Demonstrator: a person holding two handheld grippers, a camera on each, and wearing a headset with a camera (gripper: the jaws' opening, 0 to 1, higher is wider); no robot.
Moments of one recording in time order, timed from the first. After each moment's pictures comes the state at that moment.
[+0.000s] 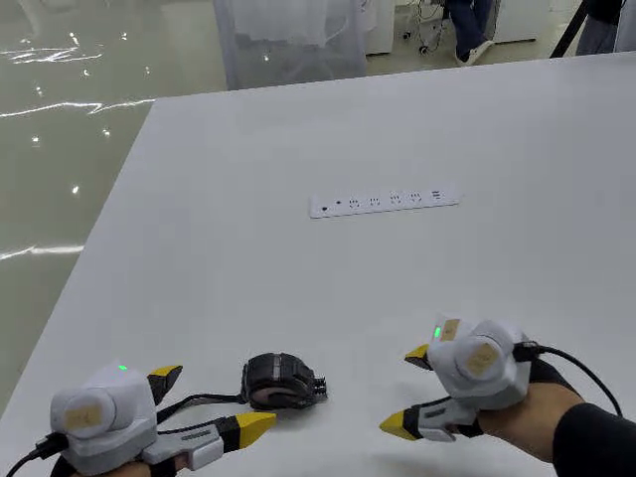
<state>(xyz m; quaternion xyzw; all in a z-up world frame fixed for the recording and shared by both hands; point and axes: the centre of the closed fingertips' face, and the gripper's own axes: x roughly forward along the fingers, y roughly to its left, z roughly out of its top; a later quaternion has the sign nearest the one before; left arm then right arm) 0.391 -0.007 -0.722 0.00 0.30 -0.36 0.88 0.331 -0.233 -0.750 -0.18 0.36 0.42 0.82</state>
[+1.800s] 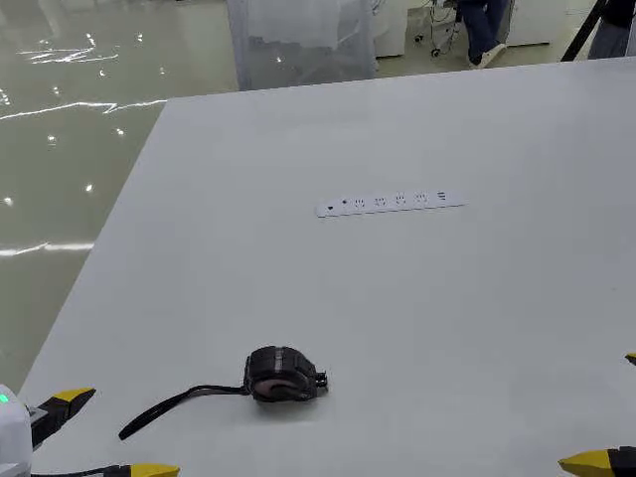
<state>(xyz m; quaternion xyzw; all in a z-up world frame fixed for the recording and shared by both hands) 0.337 0.066 -0.698 0.07 0.32 -0.38 0.86 0.263 -0.401 -0.708 -0.11 0.34 0.28 0.89</state>
